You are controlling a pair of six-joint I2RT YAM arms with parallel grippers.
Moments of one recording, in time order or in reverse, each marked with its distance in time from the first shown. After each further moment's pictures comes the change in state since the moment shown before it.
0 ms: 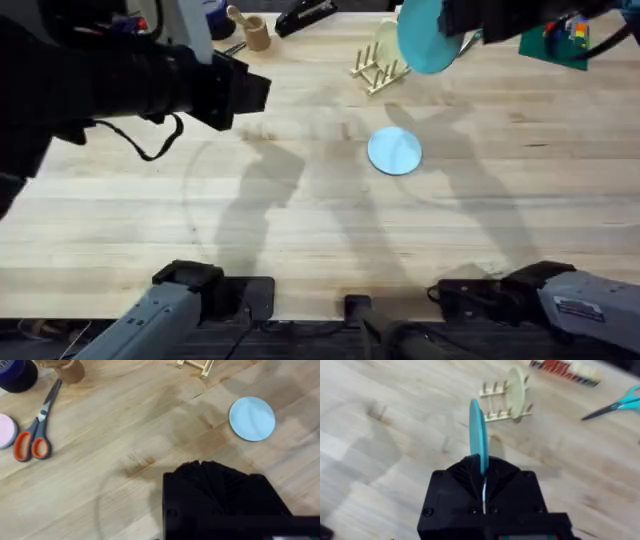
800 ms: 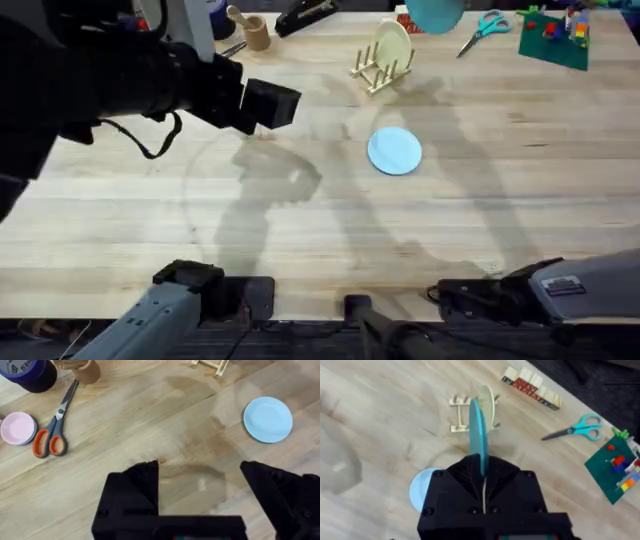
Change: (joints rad) left arm -0.024 0.000 0.000 0.017 -0.084 0.000; right arm 0.000 0.299 0.394 -0.155 0.131 -0.207
